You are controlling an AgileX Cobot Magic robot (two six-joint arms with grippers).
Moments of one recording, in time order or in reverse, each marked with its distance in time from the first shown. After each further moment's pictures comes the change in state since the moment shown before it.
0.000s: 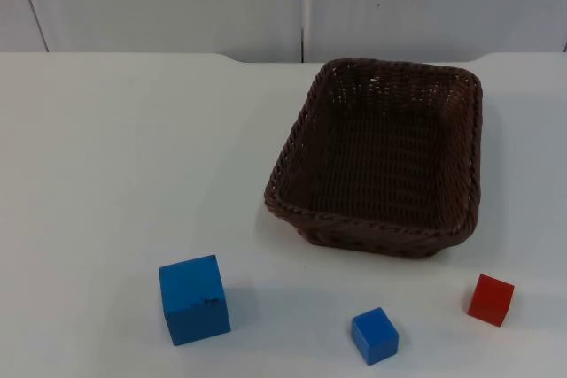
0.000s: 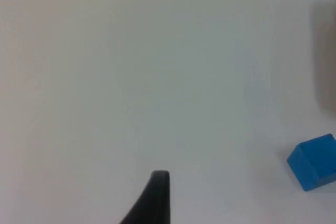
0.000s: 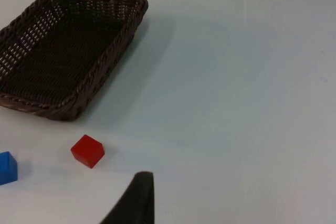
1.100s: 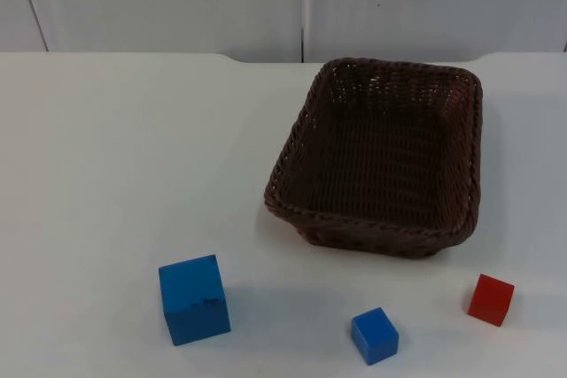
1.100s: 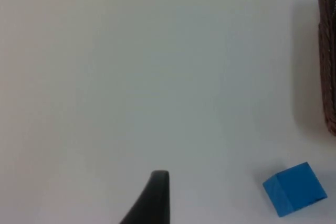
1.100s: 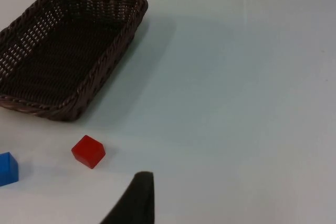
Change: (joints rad) right arm 0.000 0.000 0.000 0.000 0.000 0.006; left arm 0.000 0.429 -0.200 -0.082 -0.100 0.043
